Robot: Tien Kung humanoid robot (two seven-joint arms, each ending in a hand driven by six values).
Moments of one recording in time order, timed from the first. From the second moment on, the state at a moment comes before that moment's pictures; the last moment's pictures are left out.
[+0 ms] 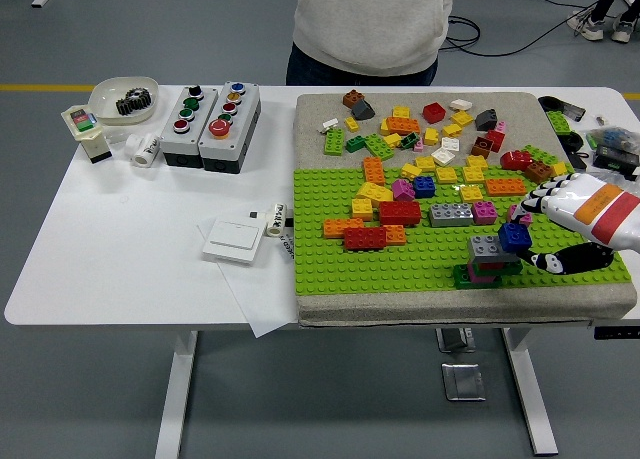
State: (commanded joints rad) left arm -0.05 0.08 -0.08 -0.32 -0.29 0.36 -0.04; right arm 0.47 -0.79 0.88 1.32 -2.08 -0.13 0.47
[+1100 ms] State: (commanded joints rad) left arm -0.05 0.08 -0.07 -0.32 -0.30 0.36 -0.05; right arm 0.51 -0.78 0.84 1.30 -2.10 -0.13 0.48
